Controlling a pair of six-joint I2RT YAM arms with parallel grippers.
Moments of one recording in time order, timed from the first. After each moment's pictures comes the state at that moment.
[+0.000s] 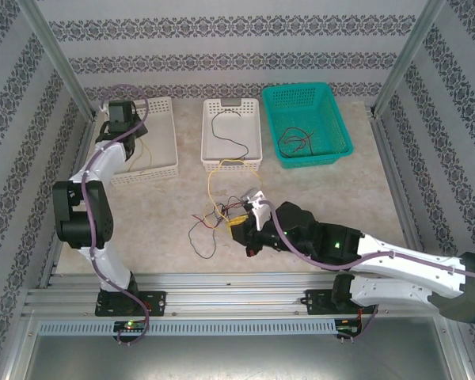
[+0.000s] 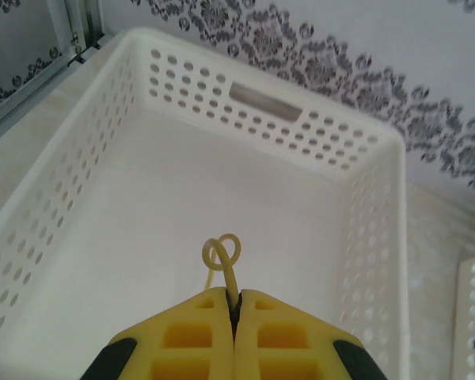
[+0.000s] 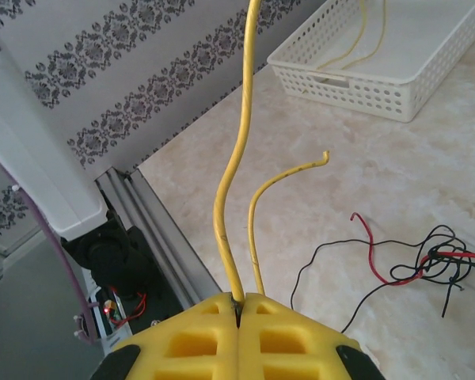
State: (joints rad) left arm 0.08 1.81 1.43 -0.22 -0.18 -0.48; right arm 1.21 0.95 0.87 -0.30 0.06 0.47
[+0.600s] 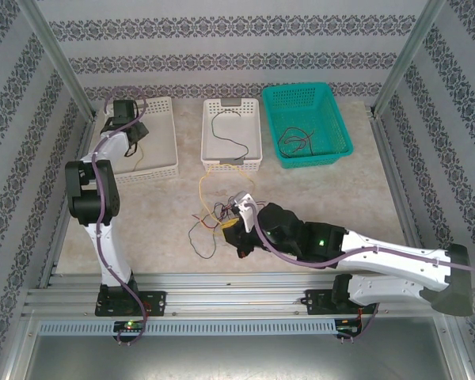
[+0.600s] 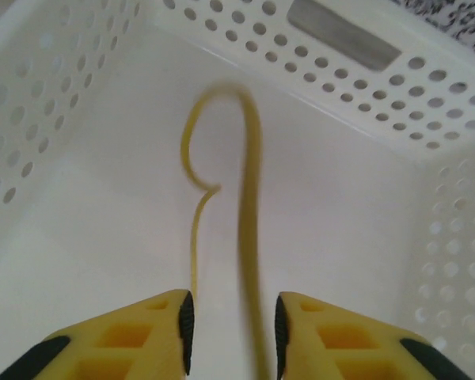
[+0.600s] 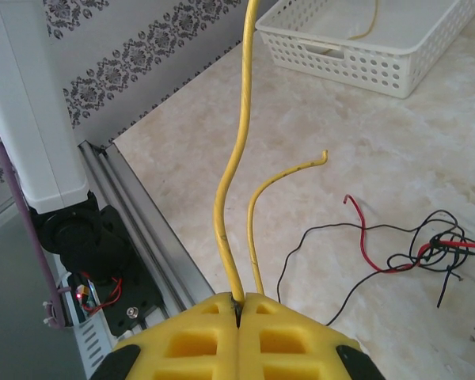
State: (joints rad) left arm 0.12 2.08 1.63 -0.34 -0.14 -0.55; right arm 1.22 1.06 0.89 -0.31 0.07 0.44
